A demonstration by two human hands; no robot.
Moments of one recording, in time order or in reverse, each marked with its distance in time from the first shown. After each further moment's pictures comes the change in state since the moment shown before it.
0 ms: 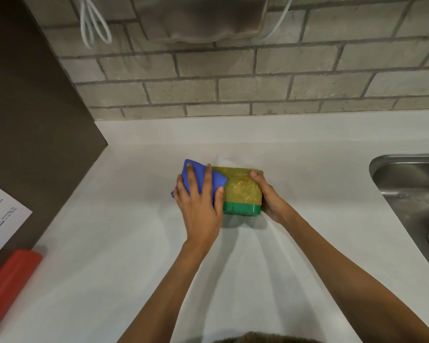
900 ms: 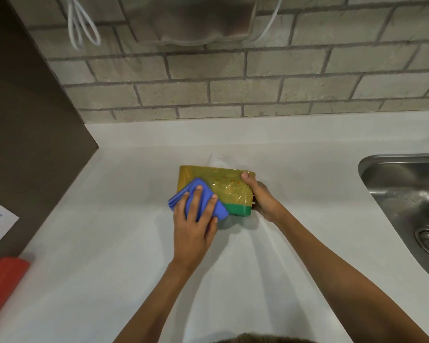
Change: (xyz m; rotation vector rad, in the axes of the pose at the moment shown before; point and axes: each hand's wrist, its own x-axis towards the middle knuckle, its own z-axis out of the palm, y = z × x) left_hand -0.031 -0.039 0.030 0.033 0.246 0.432; right_hand 0.011 0.004 -0.005 -0.047 0.062 -0.072
